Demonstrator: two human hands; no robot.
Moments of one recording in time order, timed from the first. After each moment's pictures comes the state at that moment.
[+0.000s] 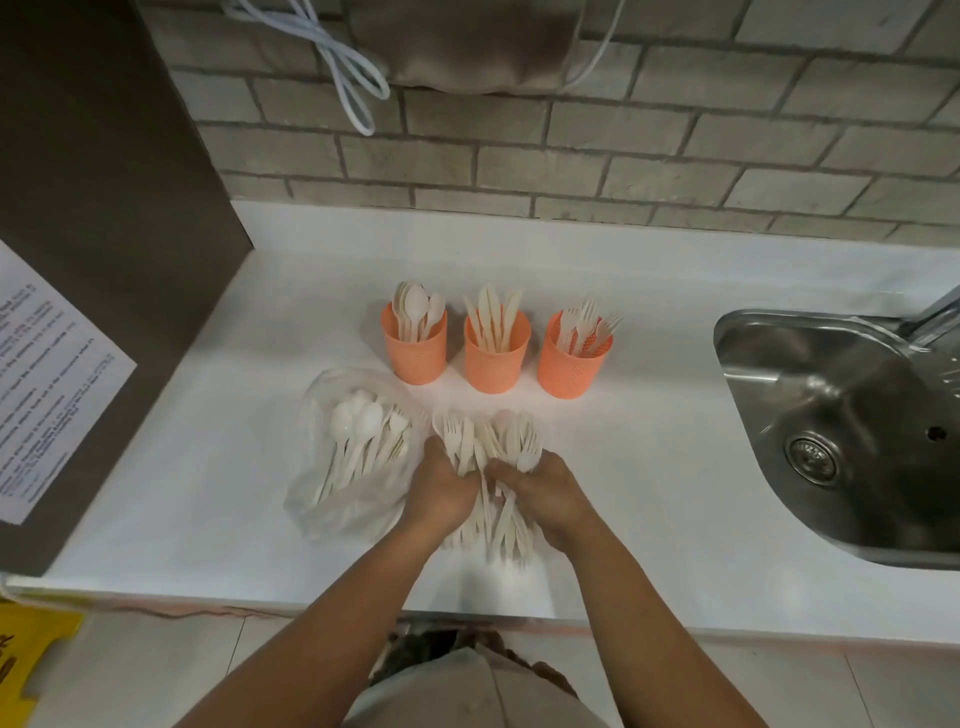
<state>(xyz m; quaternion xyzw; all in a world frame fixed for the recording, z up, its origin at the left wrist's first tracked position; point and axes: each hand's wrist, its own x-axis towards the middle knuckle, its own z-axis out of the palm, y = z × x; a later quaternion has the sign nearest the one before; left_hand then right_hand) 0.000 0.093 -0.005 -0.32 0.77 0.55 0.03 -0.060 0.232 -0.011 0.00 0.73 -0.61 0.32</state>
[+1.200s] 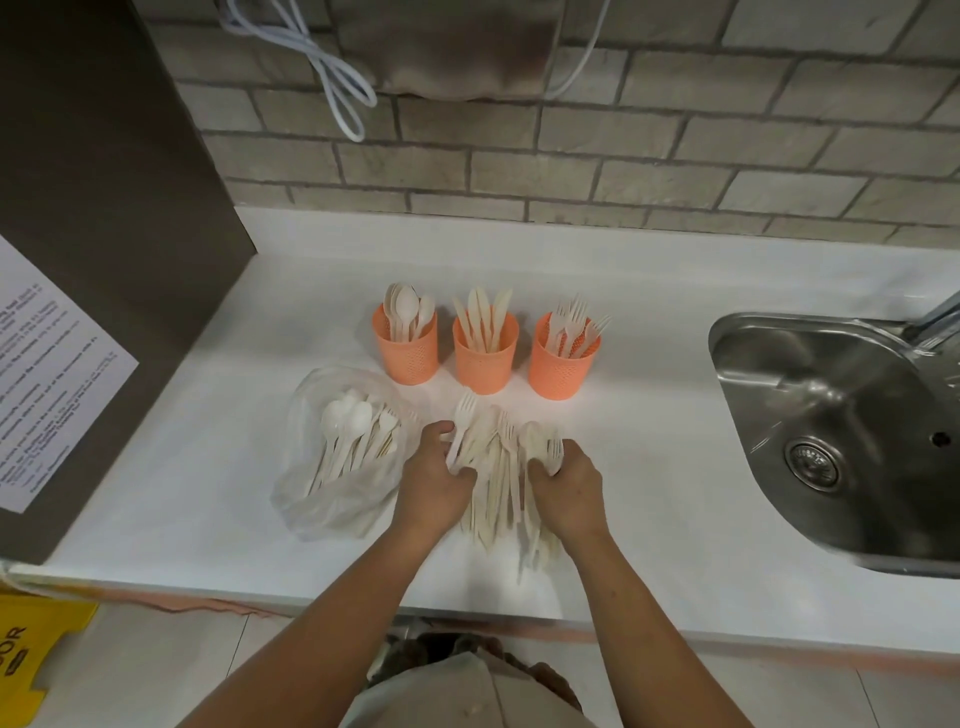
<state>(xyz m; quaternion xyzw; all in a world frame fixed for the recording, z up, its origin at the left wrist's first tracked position) 0.001 0.105 -0.004 -0.30 0.82 0.49 -0.03 -0.065 0.267 0.000 -0.01 0.88 -0.46 0.15</state>
